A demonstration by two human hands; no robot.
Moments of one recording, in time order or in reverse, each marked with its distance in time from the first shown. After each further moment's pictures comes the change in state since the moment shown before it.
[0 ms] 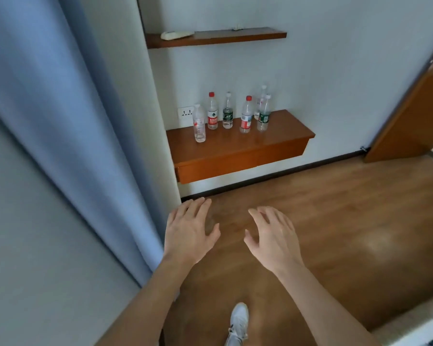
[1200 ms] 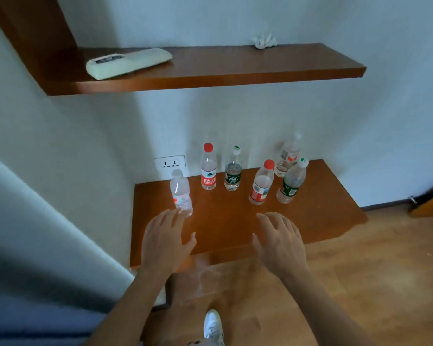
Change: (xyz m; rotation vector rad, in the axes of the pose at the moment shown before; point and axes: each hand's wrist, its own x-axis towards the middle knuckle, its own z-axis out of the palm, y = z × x) left_hand 0.509 -0.087 0.183 0.027 -0.033 -0.184; right_hand 0.535 0.168 0.177 0.057 -0.141 -0.026
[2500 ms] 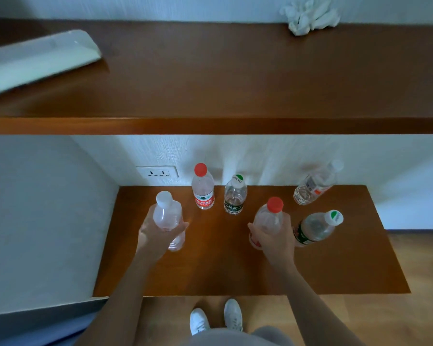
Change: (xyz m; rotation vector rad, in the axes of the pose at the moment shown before) left_hand 0.167 0.009 0.093 -0.731 -0.035 -0.759; right_hand 0.210 0.068 0.085 0.815 -0.127 0.418
